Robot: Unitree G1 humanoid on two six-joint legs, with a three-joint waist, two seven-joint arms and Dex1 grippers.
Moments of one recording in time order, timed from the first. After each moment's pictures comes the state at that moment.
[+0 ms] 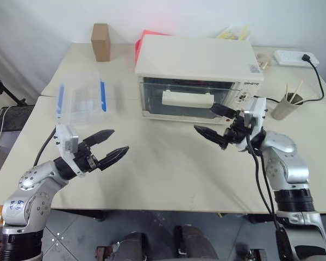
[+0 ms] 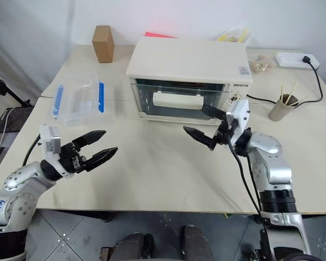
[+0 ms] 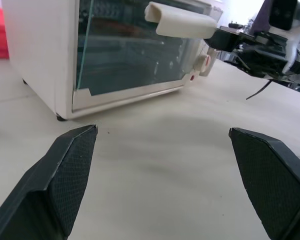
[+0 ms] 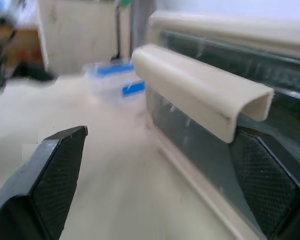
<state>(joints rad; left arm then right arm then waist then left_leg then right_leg) -0.12 0.60 0.29 -0.25 -0.73 0.46 -0.77 -0.44 -0.56 -0.07 0.04 0.47 0.09 1.10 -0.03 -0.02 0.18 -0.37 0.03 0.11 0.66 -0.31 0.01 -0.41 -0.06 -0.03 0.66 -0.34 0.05</state>
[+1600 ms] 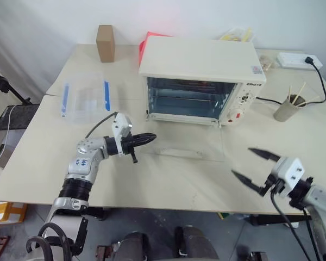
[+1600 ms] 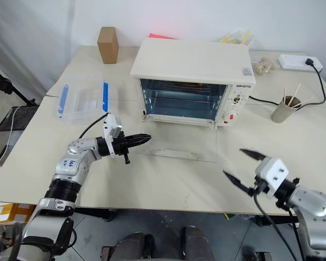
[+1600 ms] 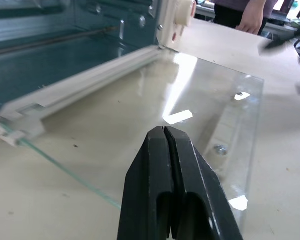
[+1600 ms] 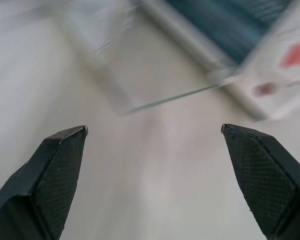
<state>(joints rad) -0.59 0.41 -0.03 0.39 -0.31 0.16 -1.01 0.02 -0.68 -0.28 -0.18 0.34 -0.06 0.88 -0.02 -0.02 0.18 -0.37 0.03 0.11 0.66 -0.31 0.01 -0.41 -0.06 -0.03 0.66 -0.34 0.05</state>
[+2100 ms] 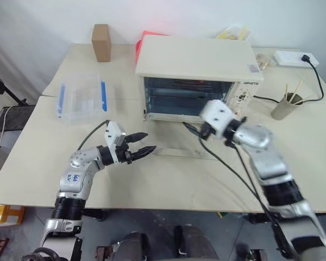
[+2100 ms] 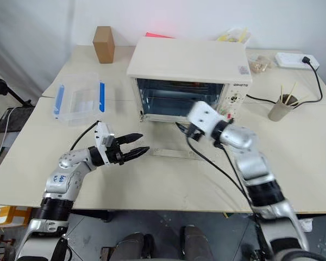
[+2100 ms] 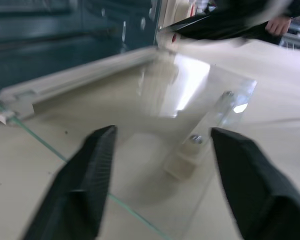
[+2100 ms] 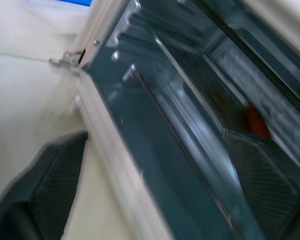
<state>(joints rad) -0.38 0.41 0.06 0.05 -0.39 0.24 -0.90 -0.71 -0.44 0.24 0.14 -0.17 0.07 0.52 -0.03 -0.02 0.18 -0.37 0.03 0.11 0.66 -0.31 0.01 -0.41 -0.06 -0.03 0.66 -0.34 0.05</state>
